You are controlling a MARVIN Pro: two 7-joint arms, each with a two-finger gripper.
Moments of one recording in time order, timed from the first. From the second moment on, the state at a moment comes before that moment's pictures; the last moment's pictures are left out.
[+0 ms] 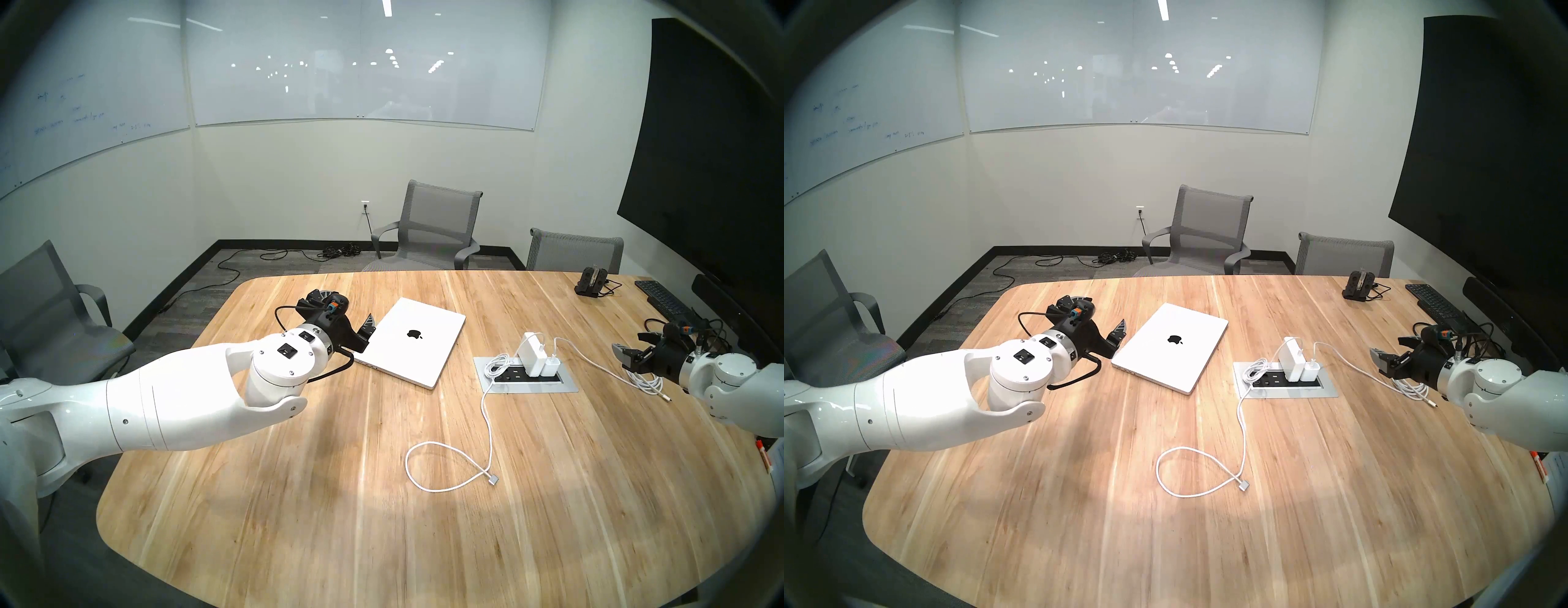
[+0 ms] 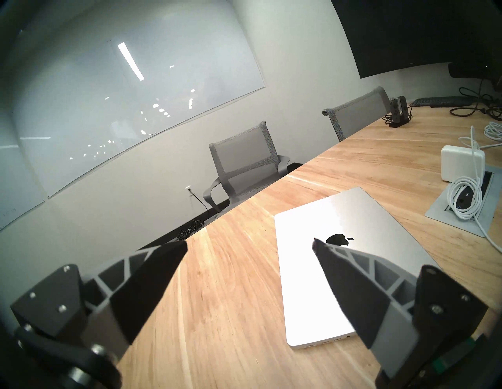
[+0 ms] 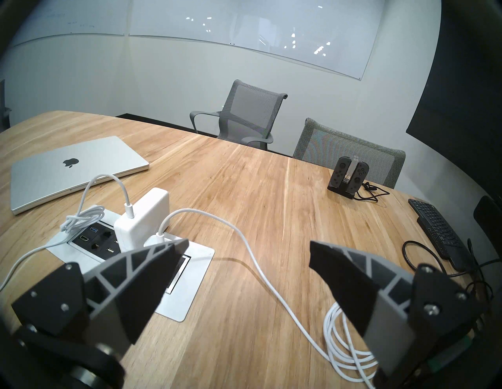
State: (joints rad) left arm 0.63 -0.66 -0.18 -1.79 -0.86 0.13 0.56; right arm 0.37 -0.10 -0.99 -1.42 1.40 -0.31 0.14
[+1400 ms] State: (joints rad) left arm 0.71 -0.40 -0.09 -1.83 -0.67 -0.17 0.30; right arm 0.37 -0.10 -0.99 -1.42 1.40 -0.31 0.14
